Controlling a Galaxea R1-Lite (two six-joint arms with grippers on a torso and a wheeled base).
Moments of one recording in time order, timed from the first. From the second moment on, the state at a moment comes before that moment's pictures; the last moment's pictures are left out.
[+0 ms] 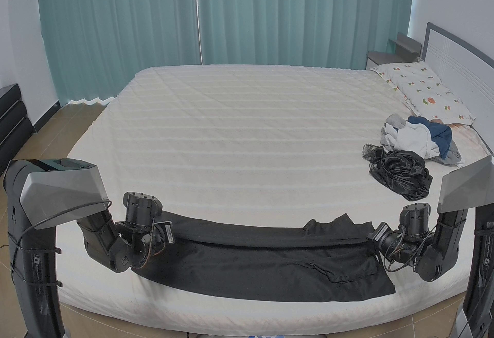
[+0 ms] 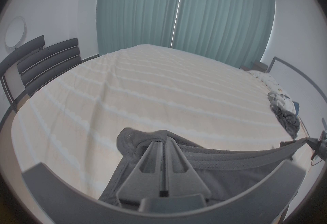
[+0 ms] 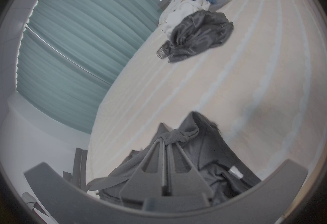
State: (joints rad) left arm -0.27 2.31 -0.69 -0.92 0.28 -0.38; right arm 0.15 2.31 -0.34 -1.34 -0.03 0.90
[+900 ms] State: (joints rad) left arm -0.30 2.34 -0.61 -0.91 0.29 -0.36; right arm 0.17 2.36 -0.31 -1.36 -0.02 0.88
